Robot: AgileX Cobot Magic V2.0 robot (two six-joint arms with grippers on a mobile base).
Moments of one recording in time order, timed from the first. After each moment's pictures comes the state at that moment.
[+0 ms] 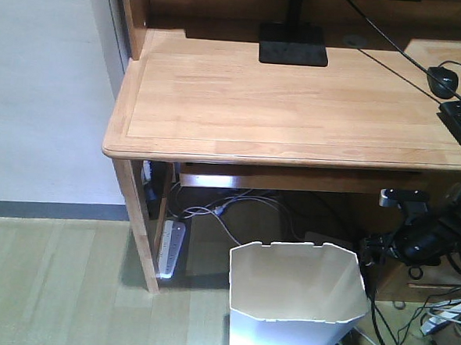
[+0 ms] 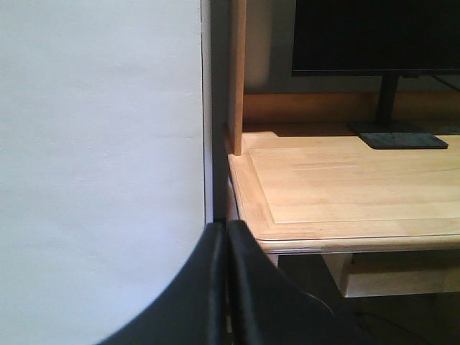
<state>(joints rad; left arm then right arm) -0.02 -0.02 0.03 -0.01 0.15 -0.05 -0.17 2.28 -0.94 0.48 0.21 -0.67</state>
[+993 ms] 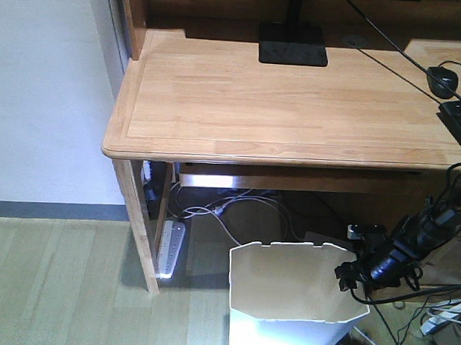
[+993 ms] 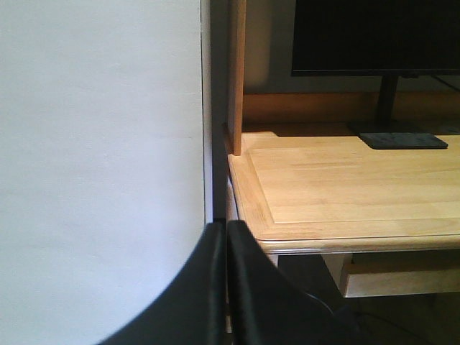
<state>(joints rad) -0.02 -0.02 0.03 -0.01 0.15 -0.05 -0.17 2.88 -1.44 0.48 0.27 -0.75</state>
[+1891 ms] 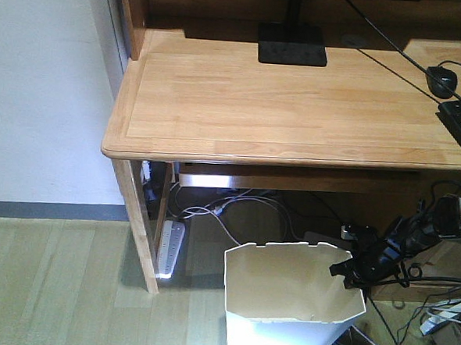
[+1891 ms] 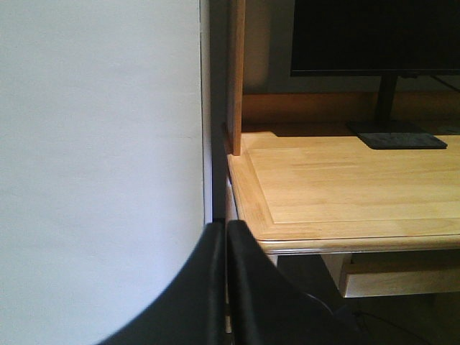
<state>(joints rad) -0.02 -0.02 0.03 -0.01 0.15 -0.05 -0.18 3.07 -1.74 0.47 0.45 -0.75</state>
